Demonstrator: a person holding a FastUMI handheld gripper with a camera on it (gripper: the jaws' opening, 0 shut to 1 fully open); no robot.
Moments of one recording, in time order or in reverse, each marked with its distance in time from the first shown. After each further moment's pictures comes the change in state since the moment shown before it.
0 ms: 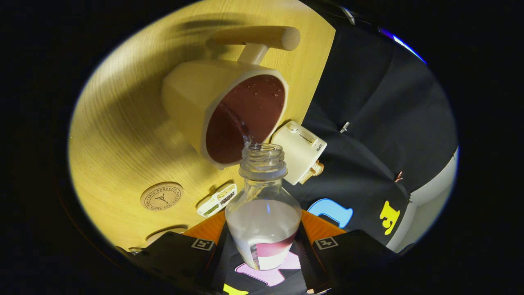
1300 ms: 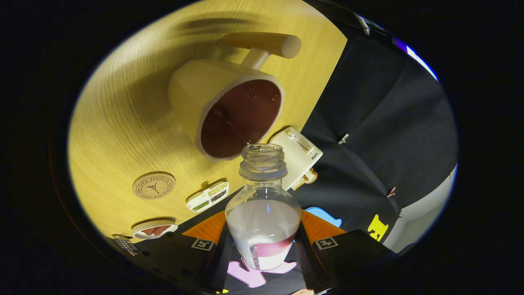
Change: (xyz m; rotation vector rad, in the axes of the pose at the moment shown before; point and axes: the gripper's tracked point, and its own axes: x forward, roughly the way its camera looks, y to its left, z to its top) arm -0.007 -0.013 0.003 -0.093 -0.022 -0.005
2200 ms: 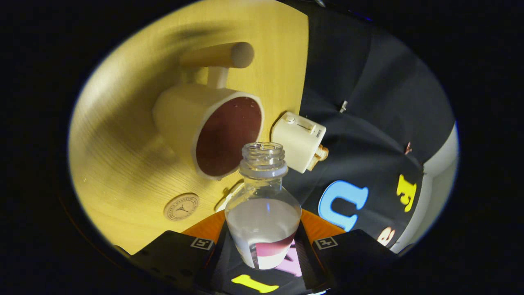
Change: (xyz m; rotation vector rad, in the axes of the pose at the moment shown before) arm -0.021 0.023 0.003 0.429 0.121 0.083
